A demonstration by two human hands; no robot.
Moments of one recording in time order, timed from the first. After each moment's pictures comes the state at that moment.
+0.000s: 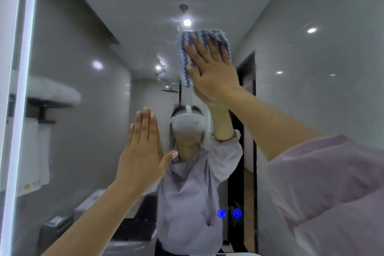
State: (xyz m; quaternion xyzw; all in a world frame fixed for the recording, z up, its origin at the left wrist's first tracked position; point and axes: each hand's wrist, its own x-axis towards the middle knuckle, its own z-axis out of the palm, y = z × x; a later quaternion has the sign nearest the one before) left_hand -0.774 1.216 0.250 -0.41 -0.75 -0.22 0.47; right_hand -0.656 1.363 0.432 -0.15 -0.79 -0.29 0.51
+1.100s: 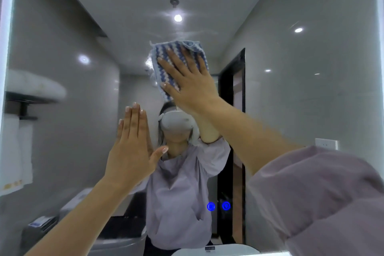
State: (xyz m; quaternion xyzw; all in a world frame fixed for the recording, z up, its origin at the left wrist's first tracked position) left_hand -0.772 1.216 0.249 -0.42 -0.74 -0.23 0.47; right_hand -0.670 1.350 0.394 -0.12 -0.78 -0.37 0.48
